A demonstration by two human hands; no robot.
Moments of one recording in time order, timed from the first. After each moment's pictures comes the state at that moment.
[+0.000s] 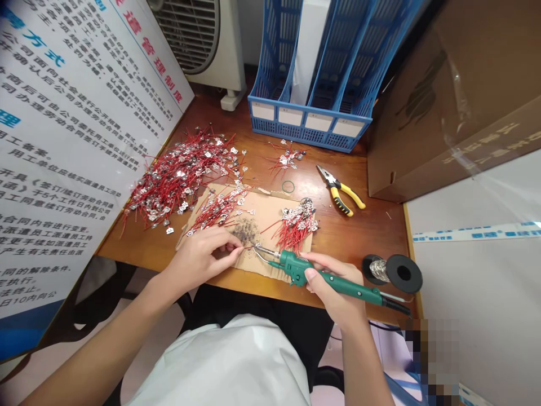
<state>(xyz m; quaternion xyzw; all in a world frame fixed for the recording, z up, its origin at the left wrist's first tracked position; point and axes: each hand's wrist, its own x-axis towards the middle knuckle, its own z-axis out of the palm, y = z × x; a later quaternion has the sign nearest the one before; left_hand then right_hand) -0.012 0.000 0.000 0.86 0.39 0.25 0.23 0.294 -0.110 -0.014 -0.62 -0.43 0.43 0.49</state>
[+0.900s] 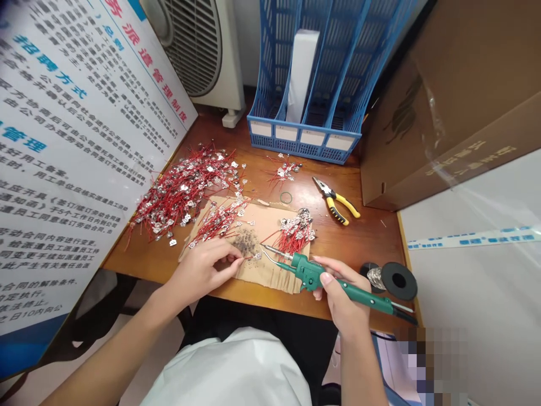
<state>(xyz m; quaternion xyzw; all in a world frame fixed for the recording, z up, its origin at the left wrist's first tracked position) -0.014 -0.002 -0.001 0.86 0.39 0.24 0.21 0.288 -0.106 -0.018 -0.55 -0.30 0.45 0.63</state>
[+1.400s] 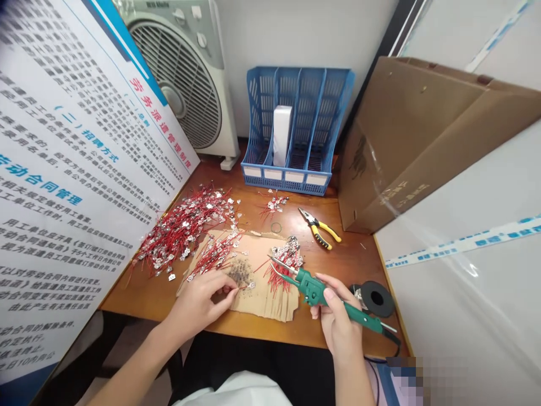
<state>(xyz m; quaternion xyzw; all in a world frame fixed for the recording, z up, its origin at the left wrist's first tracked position) -0.014 -0.004 0.002 0.87 0.40 0.24 0.19 0.289 -0.098 -0.023 -0.51 -0.22 0.45 0.70</state>
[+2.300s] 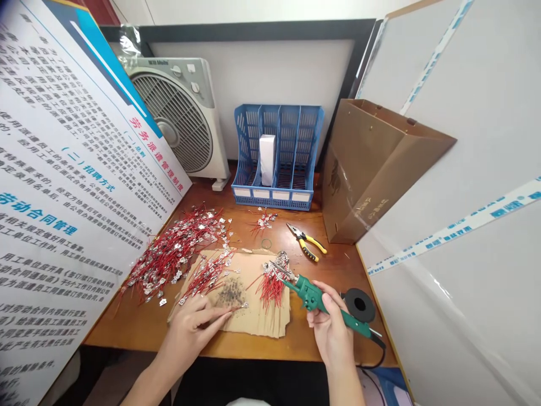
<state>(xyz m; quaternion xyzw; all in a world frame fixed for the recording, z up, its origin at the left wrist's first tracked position) -0.015 -0.014 -0.002 0.85 0.39 0.34 0.09 0.299 -0.089 -0.045 -0.48 -0.15 0.44 0.74</state>
